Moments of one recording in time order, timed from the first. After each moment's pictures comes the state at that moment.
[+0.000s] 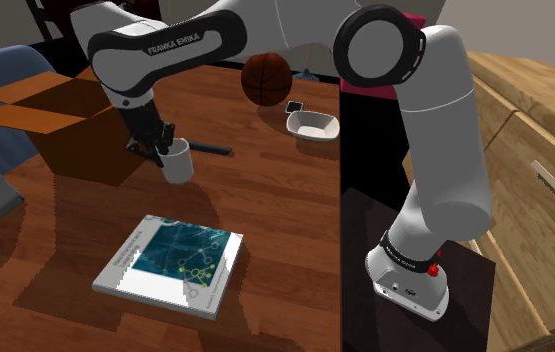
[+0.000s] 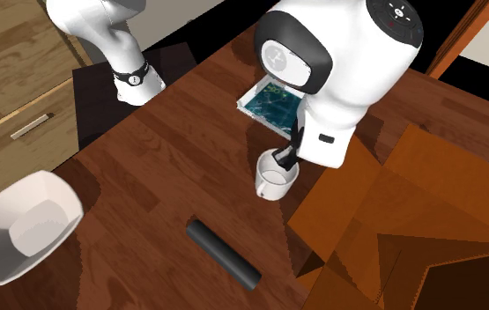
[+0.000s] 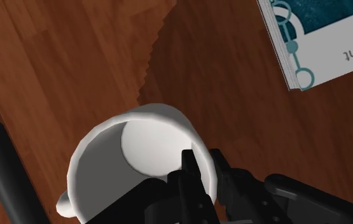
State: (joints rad) arm 0.24 0.58 0.30 -1.35 -0.19 1.76 0.44
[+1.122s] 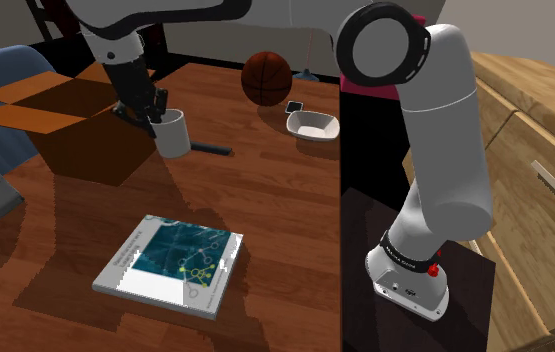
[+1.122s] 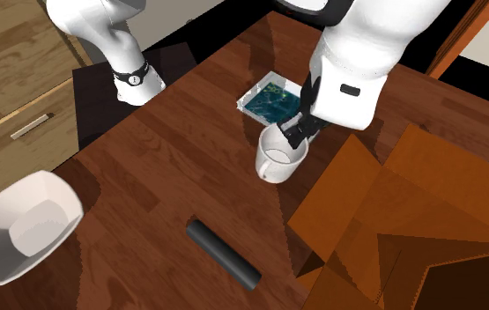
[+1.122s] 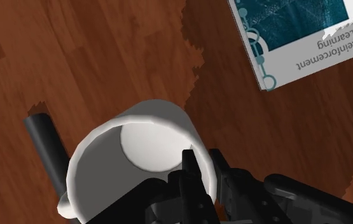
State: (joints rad) arm 0.26 0.57 0.30 -1.14 -0.18 1.54 0.42
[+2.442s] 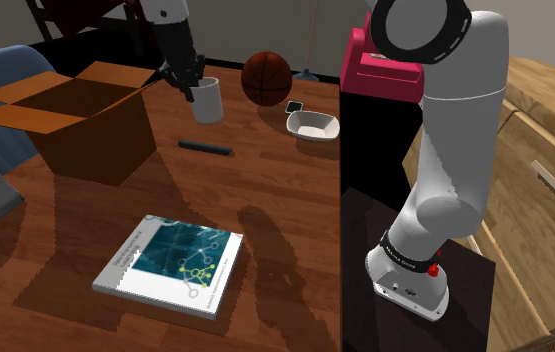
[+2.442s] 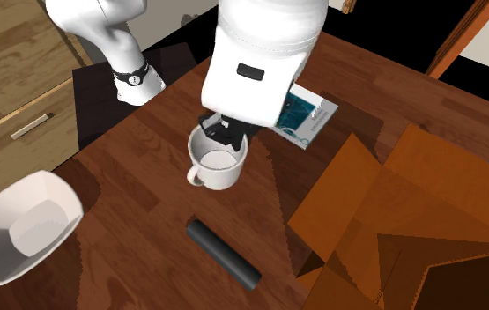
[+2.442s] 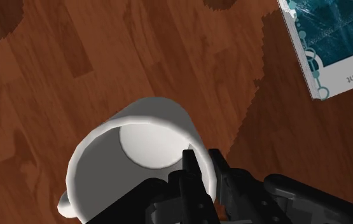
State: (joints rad) arm 0.10 0.38 0.27 -1.27 -0.15 1.50 0.25
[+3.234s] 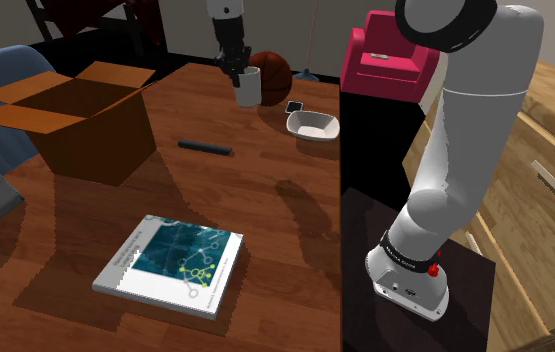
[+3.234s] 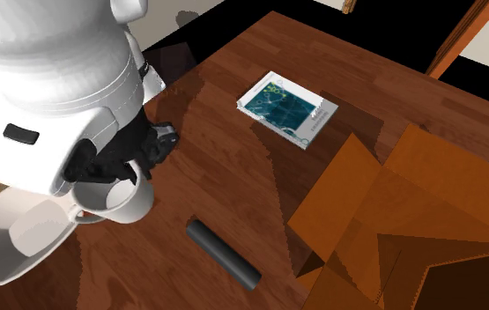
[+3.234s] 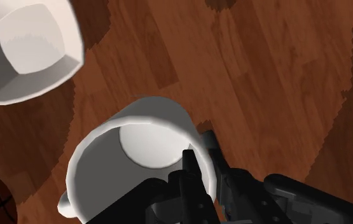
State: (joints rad) arm -0.09 0.25 0.18 -1.46 -0.13 1.58 -0.02
